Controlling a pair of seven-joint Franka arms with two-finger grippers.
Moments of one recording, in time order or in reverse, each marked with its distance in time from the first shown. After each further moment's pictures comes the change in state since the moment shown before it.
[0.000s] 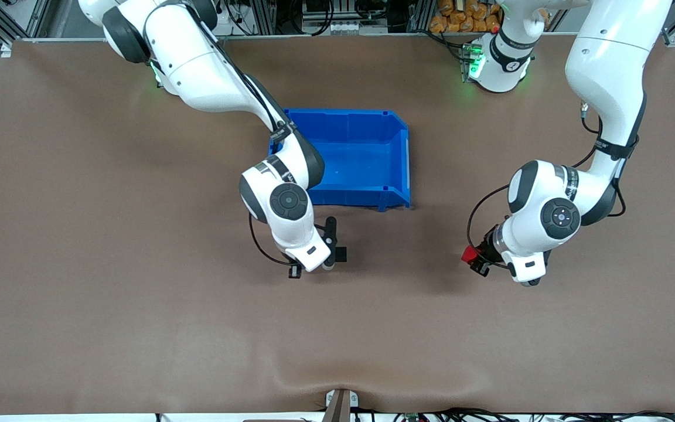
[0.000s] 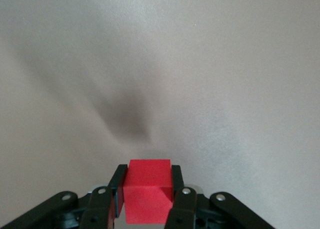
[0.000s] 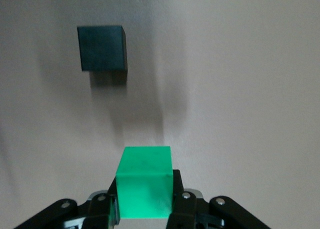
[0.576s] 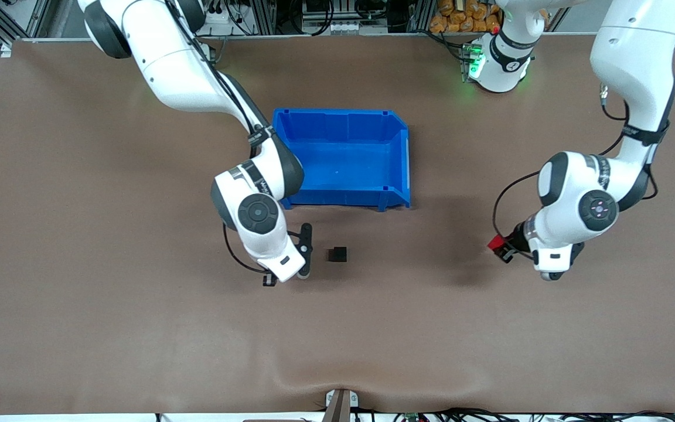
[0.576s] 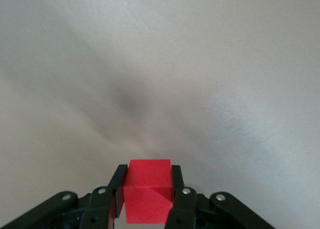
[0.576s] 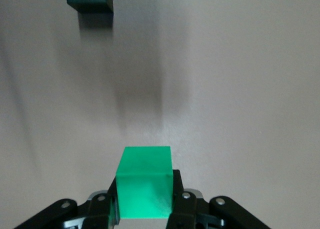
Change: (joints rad) left arm 0.091 -0.073 0.000 -0.110 0.000 0.004 0.305; right arm -0.062 -0.056 -0.012 -0.003 -0.002 -0.105 -0.095
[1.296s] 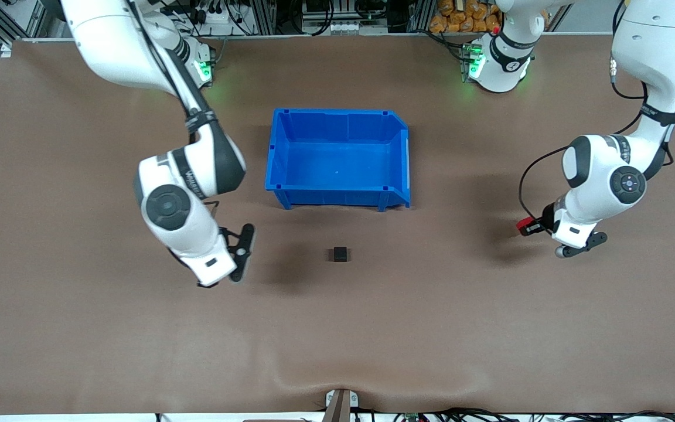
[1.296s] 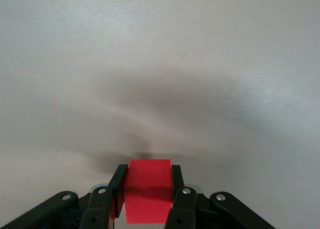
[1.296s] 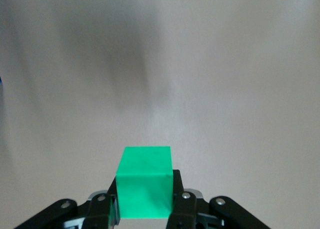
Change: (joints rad) left arm 0.155 -0.112 0.017 -0.290 0.000 0.204 0.554; right arm -0.129 -0.222 0.000 -0.178 0.002 -0.012 -0.043
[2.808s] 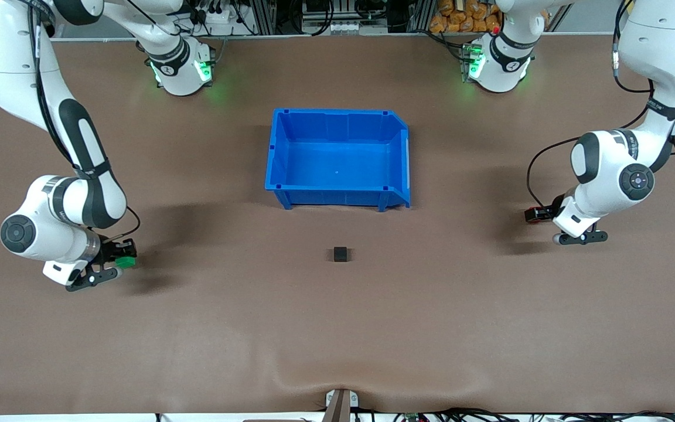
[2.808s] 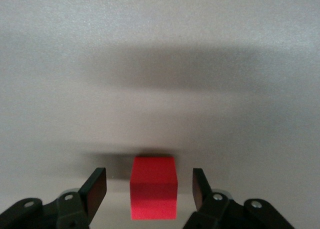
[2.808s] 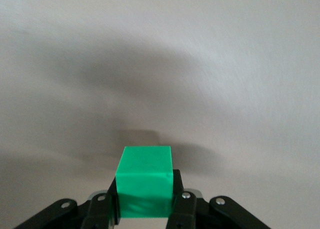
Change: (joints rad) left arm 0.013 -0.002 0.087 -0.074 0.000 0.000 0.455; right arm -0.473 -0.032 -0.008 -0.391 0.119 0.239 0.491
